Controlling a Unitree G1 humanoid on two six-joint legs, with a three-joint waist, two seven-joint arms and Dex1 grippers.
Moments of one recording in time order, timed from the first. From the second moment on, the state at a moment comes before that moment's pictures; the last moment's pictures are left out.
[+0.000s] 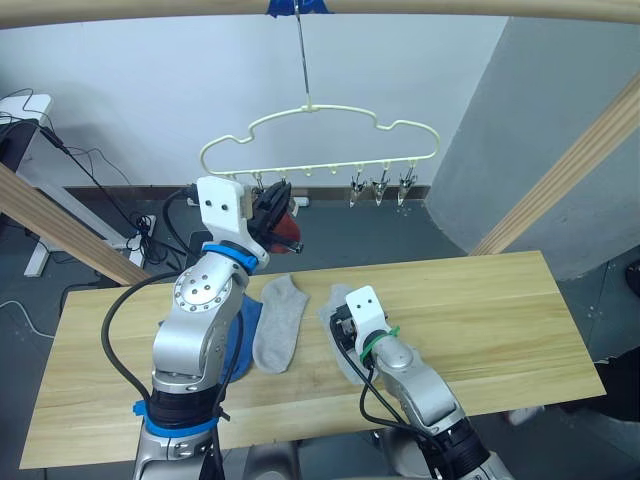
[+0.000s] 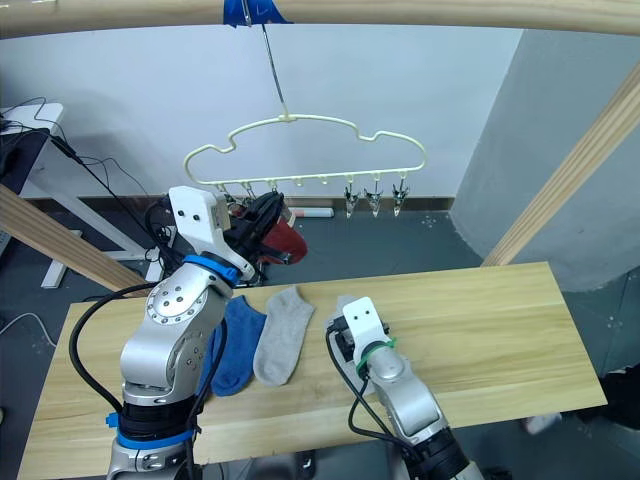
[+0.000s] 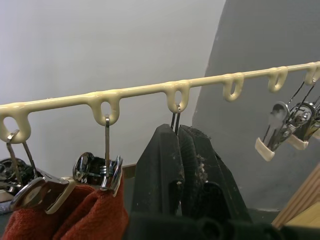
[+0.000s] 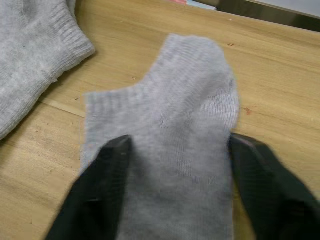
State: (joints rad) left arm -0.36 0.26 0.05 -0.42 -0.23 0.50 -0.26; right arm -0.14 0.05 0.42 0.00 -0.06 0.59 0.04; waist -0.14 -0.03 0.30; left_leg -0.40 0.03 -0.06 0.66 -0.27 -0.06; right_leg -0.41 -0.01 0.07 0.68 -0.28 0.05
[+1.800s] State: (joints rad) left arm -0.44 0.36 0.16 -0.40 -0.53 0.68 -0.38; right arm -0.52 -0.07 0.45 -0.01 -0.15 0.26 0.37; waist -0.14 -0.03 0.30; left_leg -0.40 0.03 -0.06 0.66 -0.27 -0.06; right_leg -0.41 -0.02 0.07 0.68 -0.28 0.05
